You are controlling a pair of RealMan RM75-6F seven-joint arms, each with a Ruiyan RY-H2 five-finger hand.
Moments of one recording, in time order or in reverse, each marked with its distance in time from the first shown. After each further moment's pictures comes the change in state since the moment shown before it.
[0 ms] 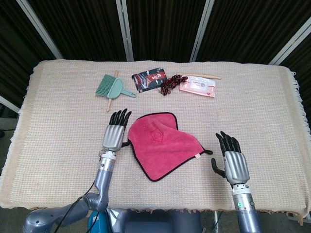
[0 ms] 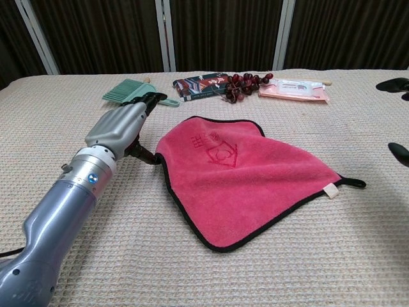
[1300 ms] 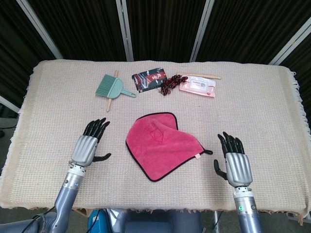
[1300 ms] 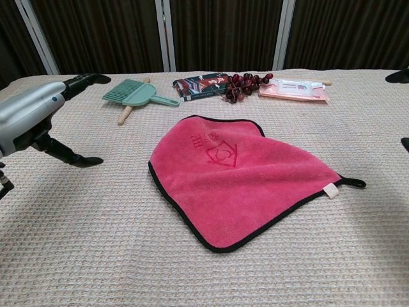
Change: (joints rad) left arm 0.266 0.503 0.188 -0.728 0.078 0.116 0.130; right arm 0.056 0.034 -0.083 -0.104 0.035 0.123 -0.134
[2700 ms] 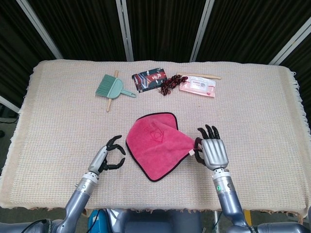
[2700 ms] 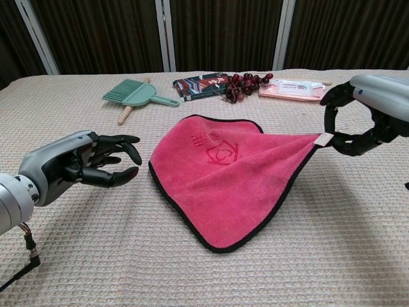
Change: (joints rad) left arm -0.023 0.010 0.022 -0.186 -0.265 -0.223 -0.566; right arm 0.253 -0.088 0.106 0.061 0.269 -0.129 -0.152
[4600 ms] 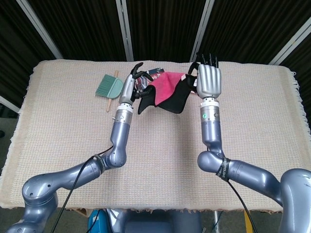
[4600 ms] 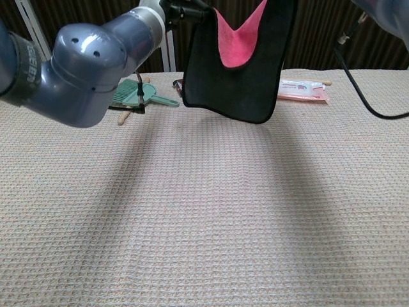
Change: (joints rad) left arm -0.678 -0.255 -0.607 0.714 -0.389 -0.194 0.069; right arm 0.427 -0.060 0.429 0.613 0.284 -0.251 0.172
